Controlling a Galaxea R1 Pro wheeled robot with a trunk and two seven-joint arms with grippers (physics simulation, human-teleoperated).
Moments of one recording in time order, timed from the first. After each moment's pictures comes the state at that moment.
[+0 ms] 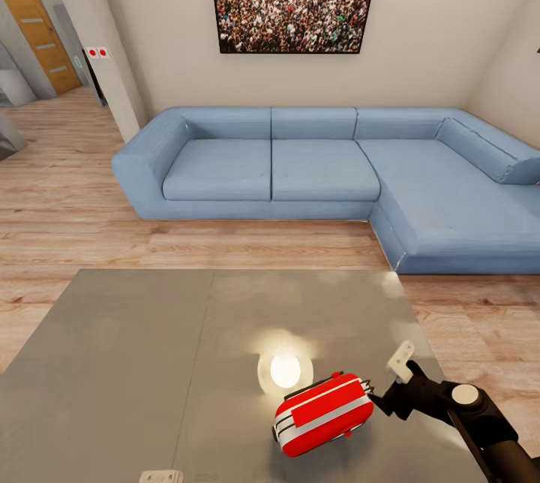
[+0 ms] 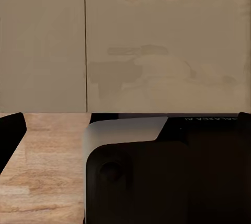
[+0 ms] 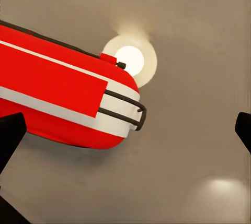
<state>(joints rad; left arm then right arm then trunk) -0.01 0.04 -0.01 -0.96 0.07 0.38 -0.06 -0.18 -0.31 0.04 -1.50 0.40 0.55 0.72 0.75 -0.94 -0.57</state>
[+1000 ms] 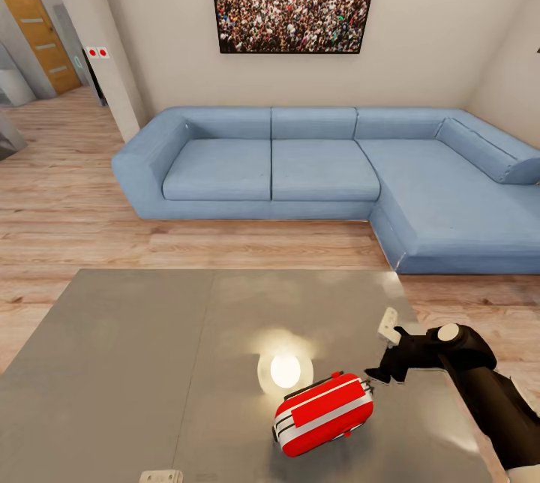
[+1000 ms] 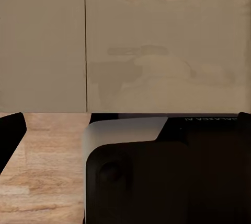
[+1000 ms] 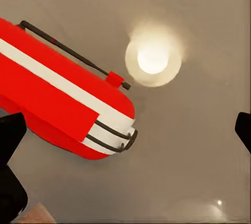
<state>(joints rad) -0.01 0.04 -0.01 -0.96 0.07 0.38 -0.06 -0.45 -0.31 0.04 -1.40 0.66 0.55 1.16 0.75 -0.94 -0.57</state>
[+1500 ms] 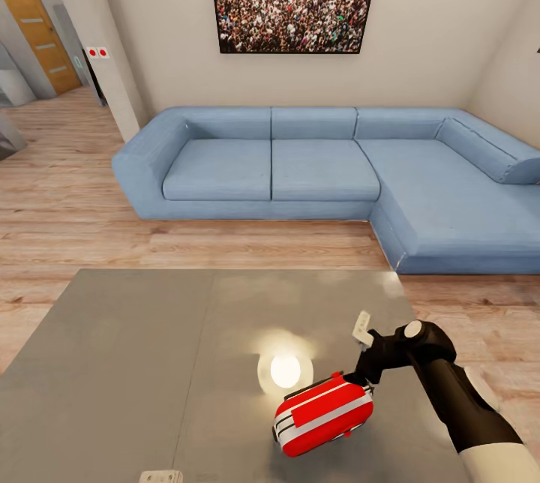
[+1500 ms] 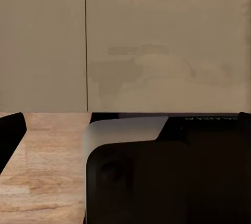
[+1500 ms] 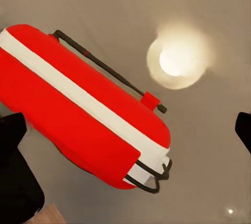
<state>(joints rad) -0.01 0.04 -0.01 -0.96 0.07 0.38 -0.06 -0.50 -0.16 0.04 -1.29 0.82 0.50 1.23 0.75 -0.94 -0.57</state>
